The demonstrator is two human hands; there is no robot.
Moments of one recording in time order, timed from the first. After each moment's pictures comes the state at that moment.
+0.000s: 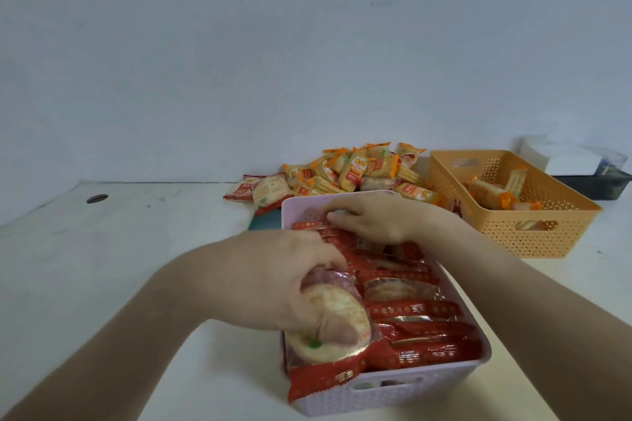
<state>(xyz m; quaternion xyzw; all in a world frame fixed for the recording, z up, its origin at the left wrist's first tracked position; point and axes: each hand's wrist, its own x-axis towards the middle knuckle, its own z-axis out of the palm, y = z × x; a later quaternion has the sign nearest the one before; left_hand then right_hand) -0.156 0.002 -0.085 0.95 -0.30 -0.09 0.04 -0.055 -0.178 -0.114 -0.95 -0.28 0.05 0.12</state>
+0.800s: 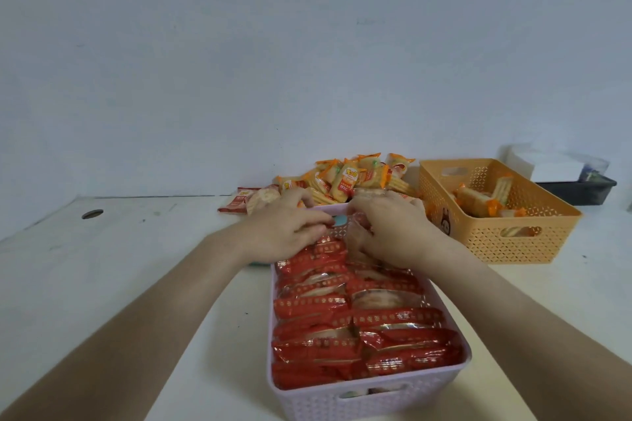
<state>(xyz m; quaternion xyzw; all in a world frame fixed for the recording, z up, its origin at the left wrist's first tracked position) -0.057 0.004 -0.122 0.97 -0.25 0.04 0.08 -0.074 -0.201 -0.125 -0.97 -0.18 -0.12 0.10</state>
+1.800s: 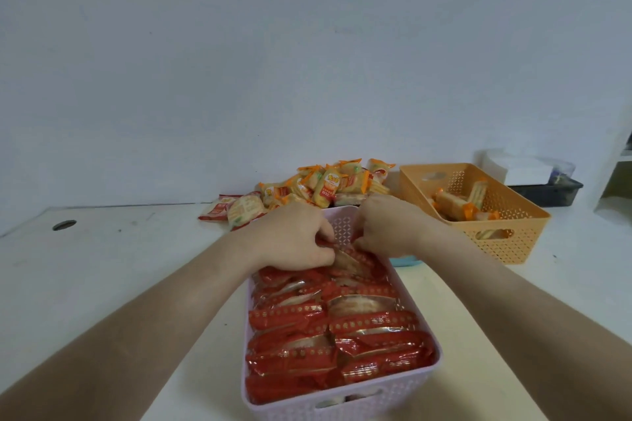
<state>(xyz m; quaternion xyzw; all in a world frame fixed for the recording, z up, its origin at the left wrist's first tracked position) -0.071 -0.045 -0.104 0.95 -0.31 0.01 0.08 -0.067 -0.224 -0.107 -0.98 -0.18 -0.06 0.06</state>
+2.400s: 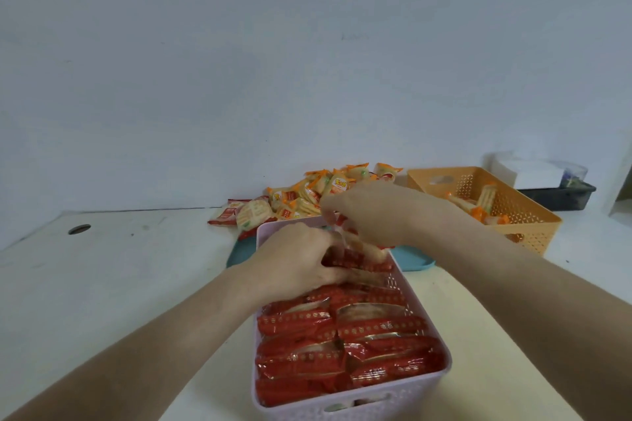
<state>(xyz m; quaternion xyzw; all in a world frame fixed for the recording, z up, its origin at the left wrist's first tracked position) -0.094 -0.042 -0.120 0.95 -0.29 0.06 0.11 -0.076 -0.201 -0.071 -0.94 -0.32 -0.06 -0.05</state>
